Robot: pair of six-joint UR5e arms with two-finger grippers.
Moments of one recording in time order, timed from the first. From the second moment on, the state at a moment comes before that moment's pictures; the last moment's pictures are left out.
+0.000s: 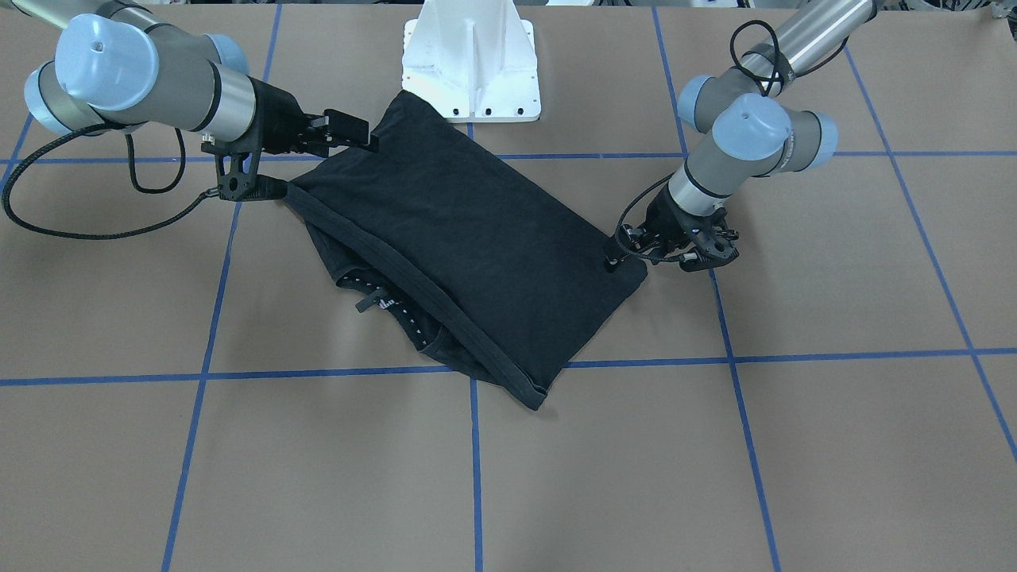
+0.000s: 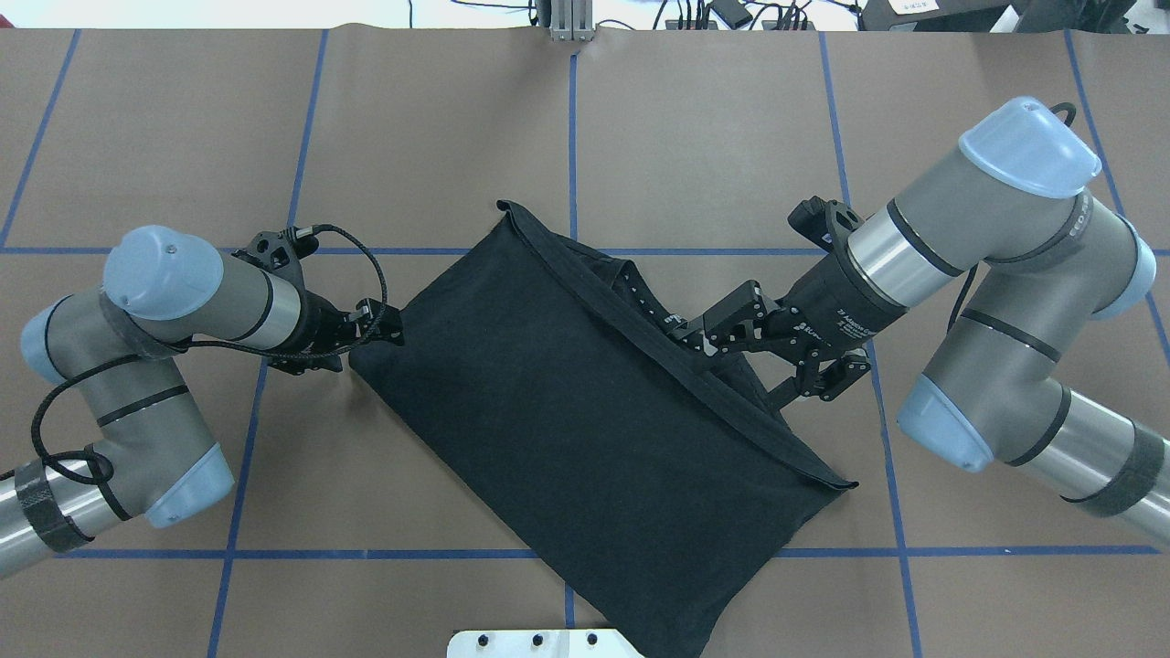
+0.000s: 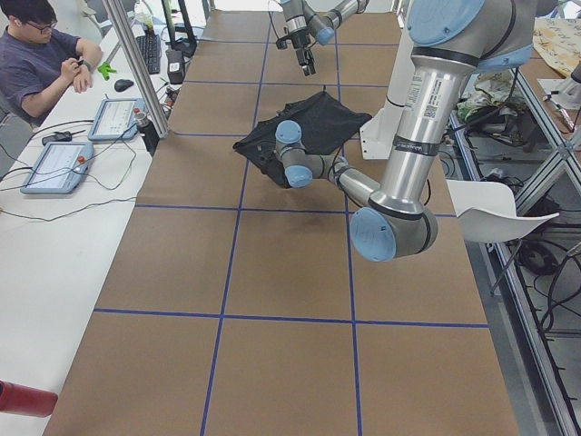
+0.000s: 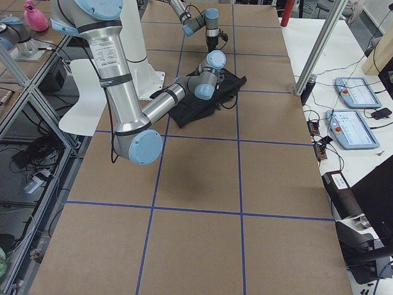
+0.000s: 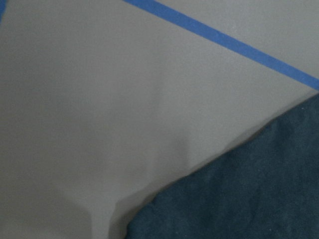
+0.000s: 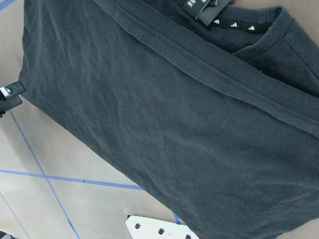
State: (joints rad) left arm -0.63 -1.88 -1.63 -2.24 -2.01 -1.54; right arm 0.75 -1.24 1.83 -0.98 2.61 1.60
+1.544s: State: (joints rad) left arm -0.63 -1.88 -1.61 -2.24 -2.01 -1.54; right arm 0.75 -1.24 1.83 -0.98 2.61 1.60
